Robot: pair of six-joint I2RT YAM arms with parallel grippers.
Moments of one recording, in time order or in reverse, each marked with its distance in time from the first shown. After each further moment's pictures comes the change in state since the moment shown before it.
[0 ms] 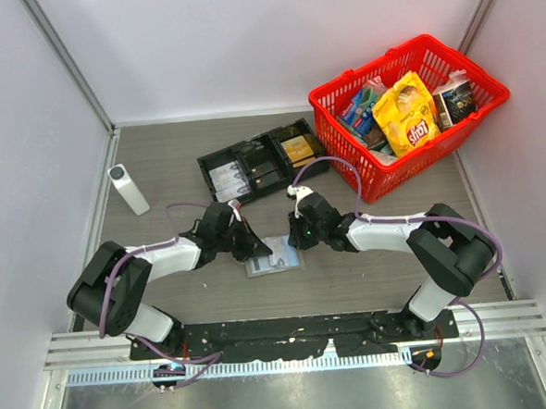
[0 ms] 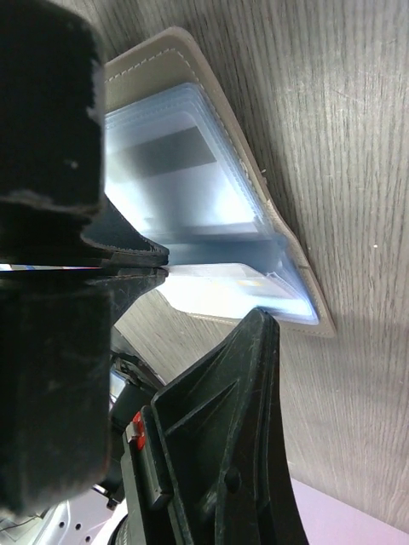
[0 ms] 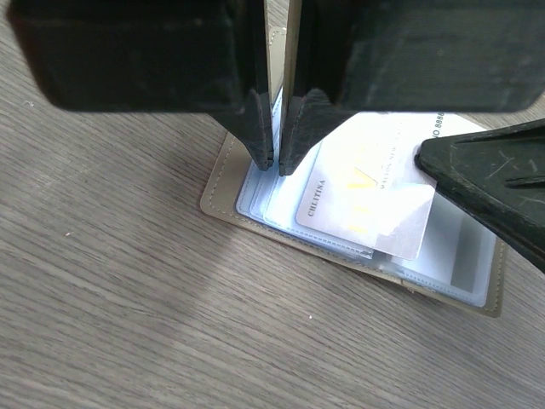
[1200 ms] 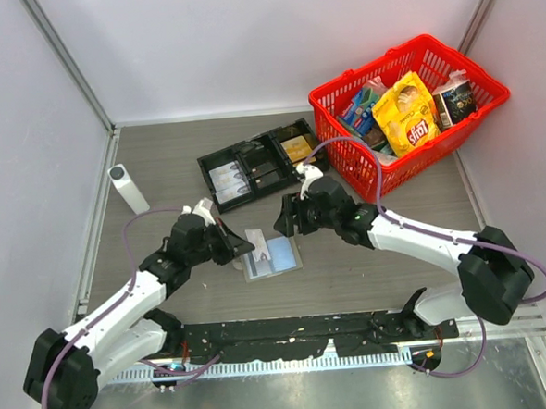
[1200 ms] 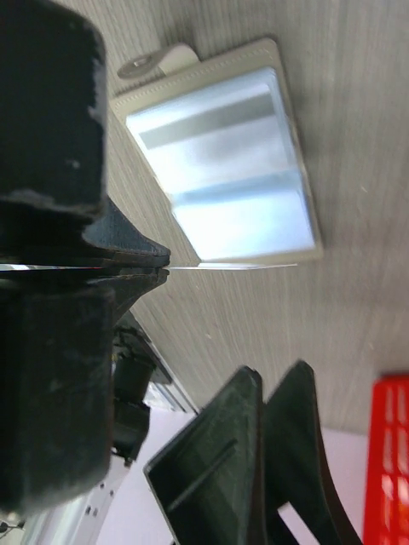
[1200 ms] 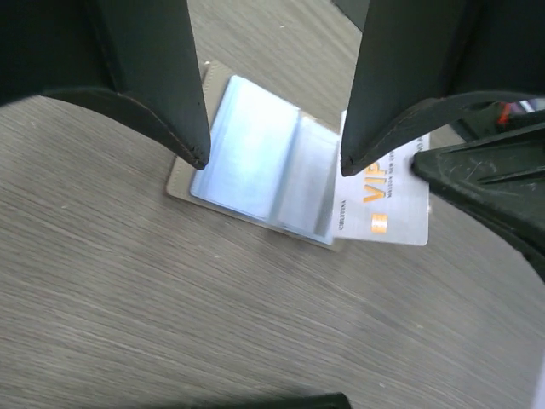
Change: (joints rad) left arm 0.017 -0.540 -0.094 -0.269 -0.142 0.005; right arm -0.003 -0.228 0.090 -0.140 -0.018 0.078
